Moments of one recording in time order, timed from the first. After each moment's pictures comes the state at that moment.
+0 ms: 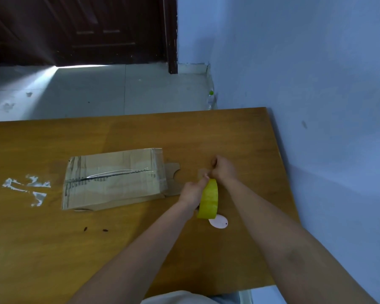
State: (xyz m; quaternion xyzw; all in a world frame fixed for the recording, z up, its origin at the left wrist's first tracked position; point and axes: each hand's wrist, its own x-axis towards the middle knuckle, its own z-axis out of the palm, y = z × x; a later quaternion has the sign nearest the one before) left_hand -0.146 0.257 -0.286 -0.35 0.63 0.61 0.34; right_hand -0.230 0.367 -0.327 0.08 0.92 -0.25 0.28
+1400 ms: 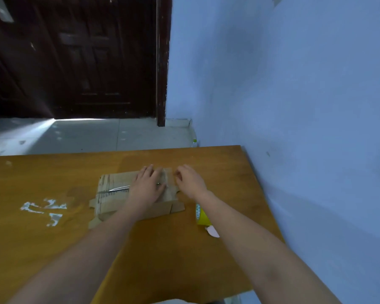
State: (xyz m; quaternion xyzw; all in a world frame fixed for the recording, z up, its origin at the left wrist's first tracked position) left_hand -0.120 0.111 -0.223 -0.01 0.99 0.16 0.06; right_hand -0.158 0.262 -0.202 -0.15 0.96 -0.22 0.11
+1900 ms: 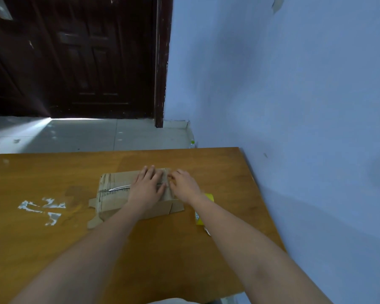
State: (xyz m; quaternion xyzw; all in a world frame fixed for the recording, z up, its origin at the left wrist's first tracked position) left_hand -0.118 0.105 -0.234 0.01 0.99 0.15 0.06; right_hand -0.149 0.245 -0.209 -0.16 0.96 -0.18 0.13
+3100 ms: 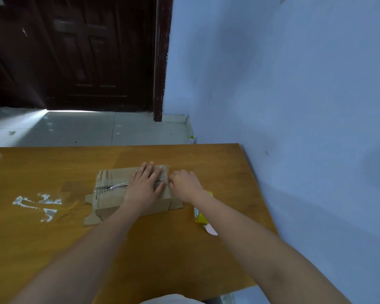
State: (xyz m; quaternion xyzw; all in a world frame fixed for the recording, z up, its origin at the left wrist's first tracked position) left_hand -0.114 0.102 -0.240 0.02 0.99 0.16 0.04; right_hand -0.147 0.246 -0.196 -0.24 0.96 -0.04 0.14
